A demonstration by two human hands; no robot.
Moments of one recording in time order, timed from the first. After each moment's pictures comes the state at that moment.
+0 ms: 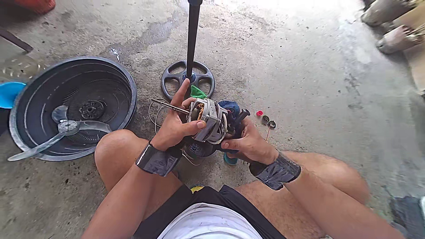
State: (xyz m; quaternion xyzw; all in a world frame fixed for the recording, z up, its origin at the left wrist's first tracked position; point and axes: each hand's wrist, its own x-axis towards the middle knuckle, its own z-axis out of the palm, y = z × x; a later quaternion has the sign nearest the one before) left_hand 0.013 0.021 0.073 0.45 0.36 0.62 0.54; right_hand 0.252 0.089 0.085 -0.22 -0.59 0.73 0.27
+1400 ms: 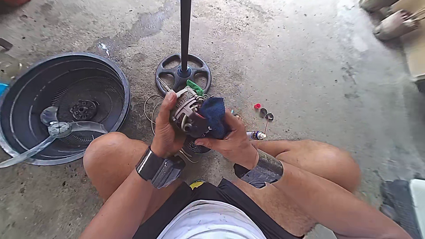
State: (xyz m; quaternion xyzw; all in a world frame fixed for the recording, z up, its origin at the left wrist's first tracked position) left_hand 0.036 0.014 0.077 0.16 0.28 0.72 0.61; right_hand 0.211 0.063 0.083 -0.25 -0.72 0.52 0.38
